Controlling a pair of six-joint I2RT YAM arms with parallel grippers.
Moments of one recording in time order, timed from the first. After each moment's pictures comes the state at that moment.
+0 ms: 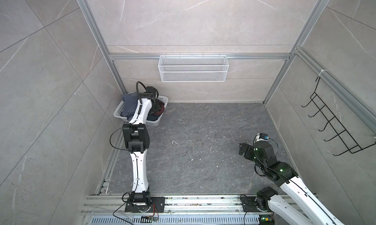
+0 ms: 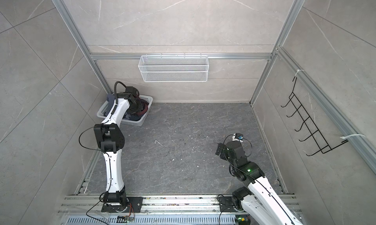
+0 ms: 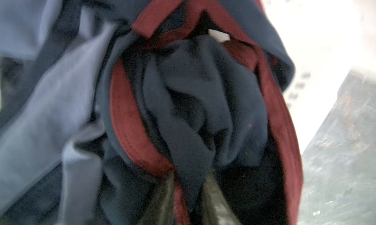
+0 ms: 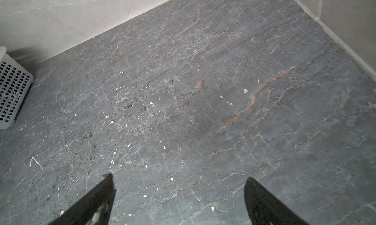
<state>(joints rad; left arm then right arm) -0.05 2.32 2.28 -1.06 -0.11 -0.41 0.40 0.69 0.61 -0.62 0.30 0.59</state>
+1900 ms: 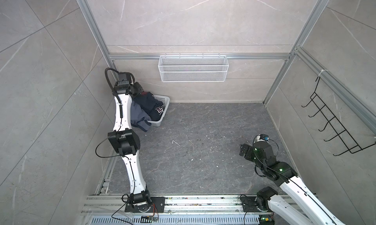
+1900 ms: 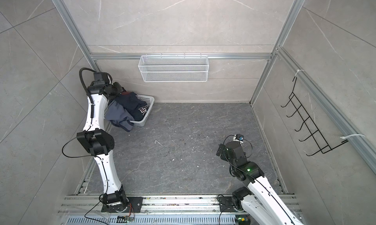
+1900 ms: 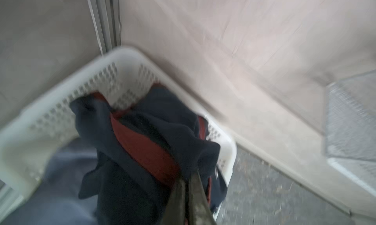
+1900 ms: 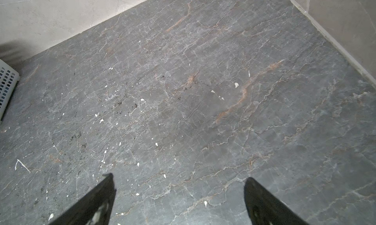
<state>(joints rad) 0.14 2.25 2.49 -0.96 0.15 -0.45 0.40 0.70 0.61 -0.66 0.33 0.61</state>
